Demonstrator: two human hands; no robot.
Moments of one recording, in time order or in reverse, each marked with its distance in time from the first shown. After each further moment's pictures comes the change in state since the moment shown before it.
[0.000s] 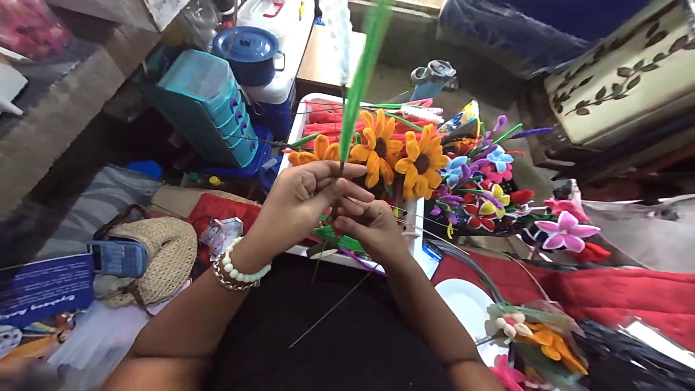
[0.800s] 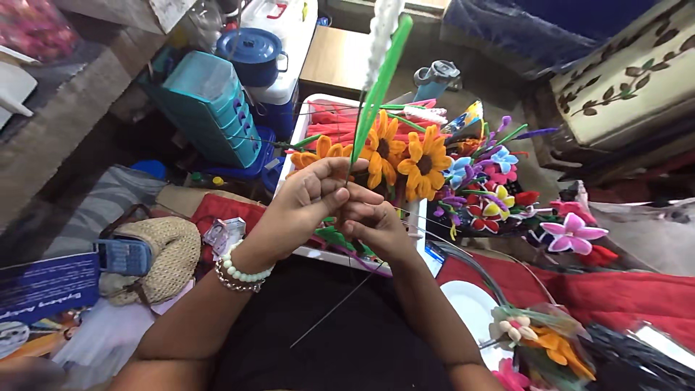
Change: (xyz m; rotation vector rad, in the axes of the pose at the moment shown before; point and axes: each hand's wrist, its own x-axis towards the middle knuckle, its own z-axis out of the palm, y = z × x) left_hand -0.005 -0.005 0.001 -0.256 -0.044 -0.099; right_hand -0.001 0.004 -0.015 -0.006 -0.106 -0.020
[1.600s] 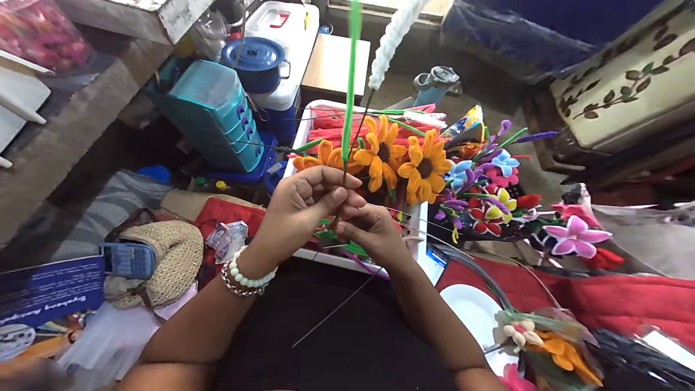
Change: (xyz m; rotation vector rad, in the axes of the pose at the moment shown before) left_hand -0.003 -0.006 0.000 0.109 0.122 0.110; right_hand 0.001 0.002 0.010 -0.100 0.068 0.027
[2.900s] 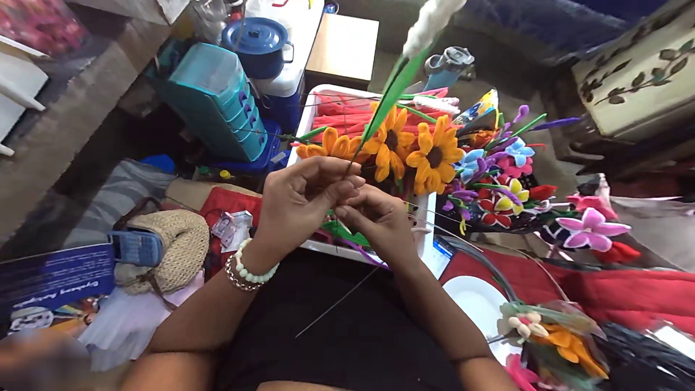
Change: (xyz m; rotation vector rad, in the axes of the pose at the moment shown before) left_hand -0.003 -0.005 -0.001 0.241 0.108 0.239; right_hand 0.001 -0.011 0.013 -0.199 0.193 -0.061
